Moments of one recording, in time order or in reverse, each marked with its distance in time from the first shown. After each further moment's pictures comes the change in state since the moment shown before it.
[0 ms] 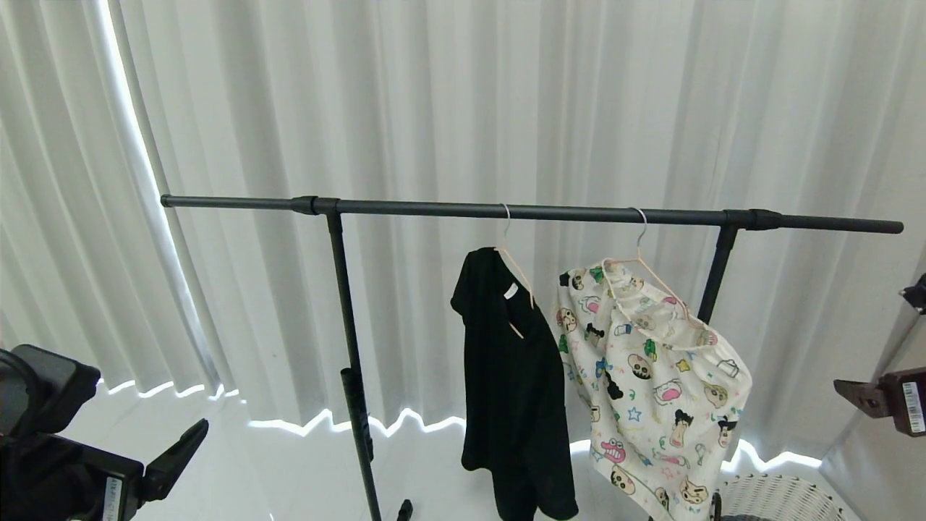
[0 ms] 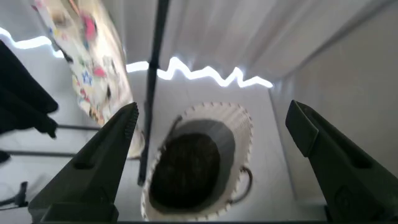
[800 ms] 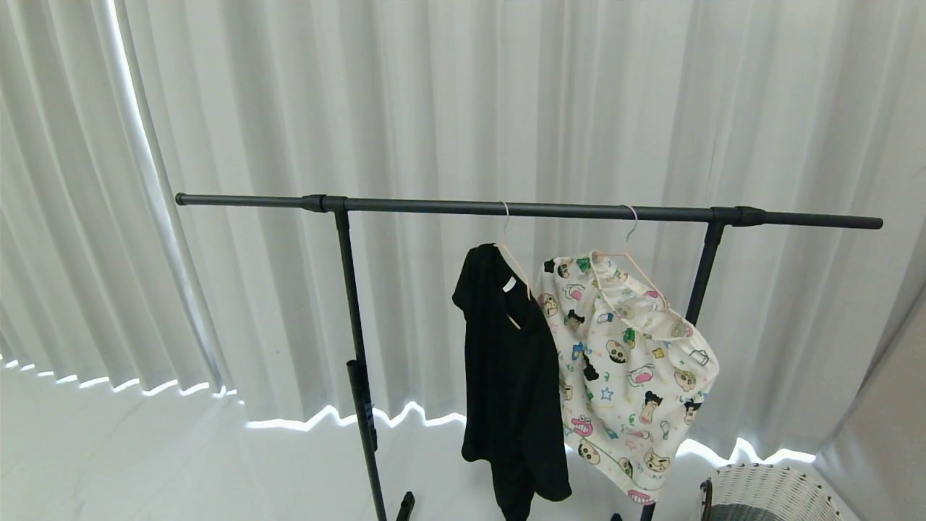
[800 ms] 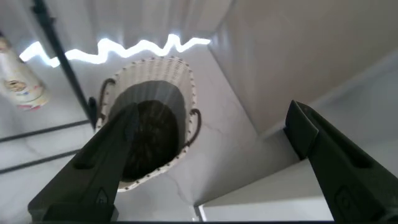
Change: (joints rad) left arm 0.241 -0.588 0.223 0.302 0.039 -0.007; right arm -0.325 -0.441 0.311 0.003 -0.058 -0.034
